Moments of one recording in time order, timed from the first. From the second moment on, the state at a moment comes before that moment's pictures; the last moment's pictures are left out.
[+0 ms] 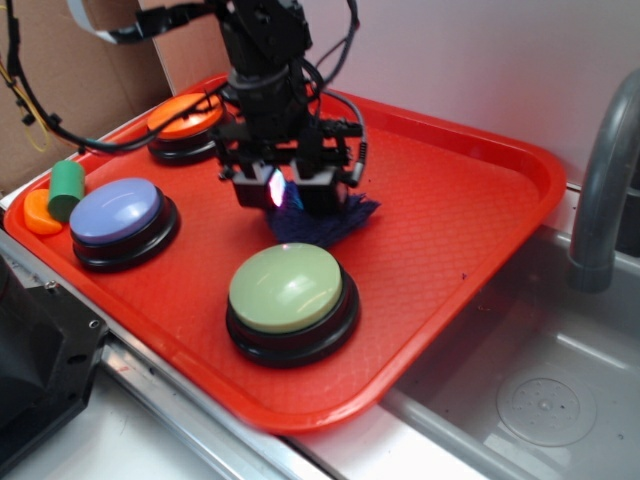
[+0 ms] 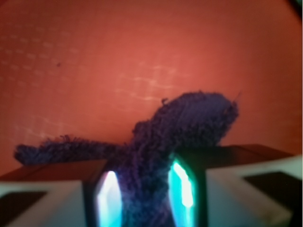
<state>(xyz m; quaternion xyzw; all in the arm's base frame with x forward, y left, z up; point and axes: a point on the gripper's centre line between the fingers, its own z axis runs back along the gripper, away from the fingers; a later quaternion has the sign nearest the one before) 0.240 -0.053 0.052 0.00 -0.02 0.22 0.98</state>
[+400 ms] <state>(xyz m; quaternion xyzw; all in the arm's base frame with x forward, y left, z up) 0.251 -0.017 0.154 -0.02 -0.13 0.05 0.99</state>
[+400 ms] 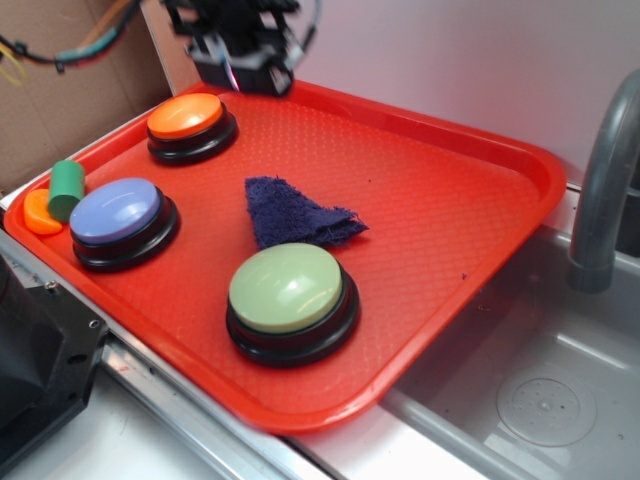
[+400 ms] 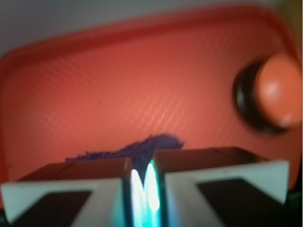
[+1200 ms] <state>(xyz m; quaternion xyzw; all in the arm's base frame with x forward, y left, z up) 0.231 -0.016 0.129 -0.08 -0.01 -0.26 0.96</state>
